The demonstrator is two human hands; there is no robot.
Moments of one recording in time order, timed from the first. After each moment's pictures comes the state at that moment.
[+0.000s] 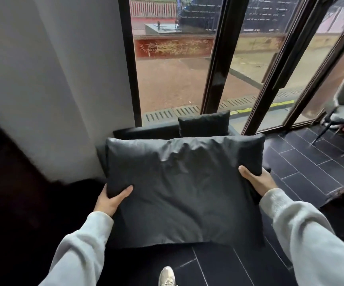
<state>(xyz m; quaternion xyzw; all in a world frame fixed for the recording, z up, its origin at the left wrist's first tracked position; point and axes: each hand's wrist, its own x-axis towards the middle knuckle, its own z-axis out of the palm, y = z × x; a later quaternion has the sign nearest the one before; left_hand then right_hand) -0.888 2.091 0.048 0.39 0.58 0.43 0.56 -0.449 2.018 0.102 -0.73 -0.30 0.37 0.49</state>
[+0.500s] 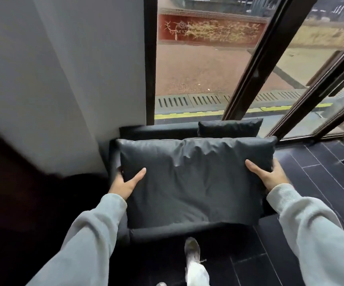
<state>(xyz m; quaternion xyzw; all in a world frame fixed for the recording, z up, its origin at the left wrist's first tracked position) -0.850 2.330 0.017 0.40 0.61 0.40 0.56 -0.424 2.283 0.089 -0.74 -0.31 0.36 0.47</state>
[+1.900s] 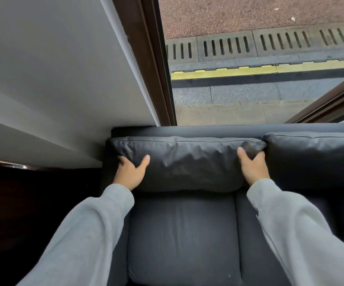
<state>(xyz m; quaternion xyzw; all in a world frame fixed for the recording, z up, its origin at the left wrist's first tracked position) -0.797 2.713 -0.205 0.34 0.85 0.06 0.39 -0.451 2.747 -0.225 -0.78 -0.28 0.49 0.26</state>
